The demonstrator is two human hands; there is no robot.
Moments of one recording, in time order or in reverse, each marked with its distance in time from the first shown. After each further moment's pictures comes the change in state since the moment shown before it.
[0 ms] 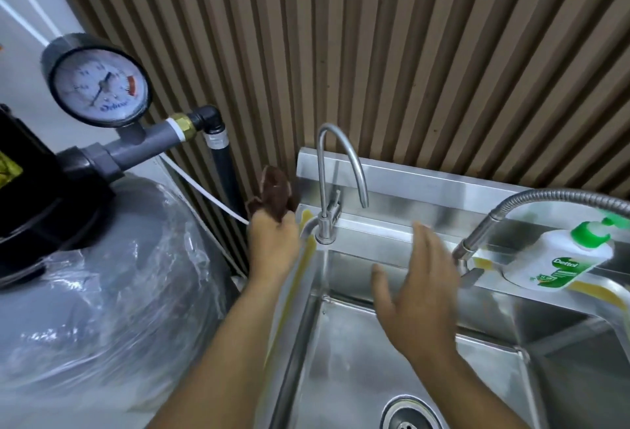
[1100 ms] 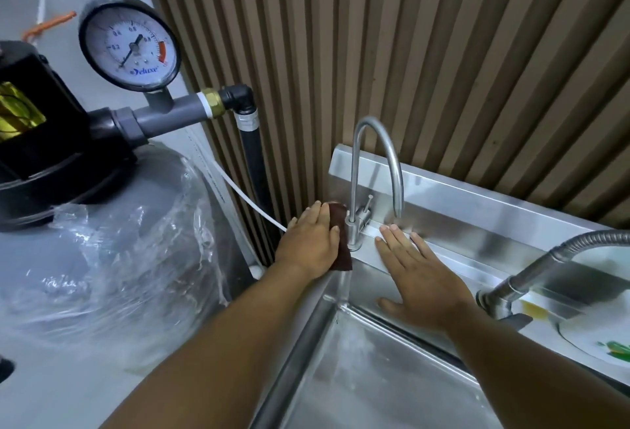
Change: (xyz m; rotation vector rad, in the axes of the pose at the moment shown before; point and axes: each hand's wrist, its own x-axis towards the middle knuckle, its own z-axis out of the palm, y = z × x) left_hand 0.025 -0.050 0.033 0.916 -0.456 0.283; right_hand 0.076 0.081 0.086 -0.357 -0.675 -0.781
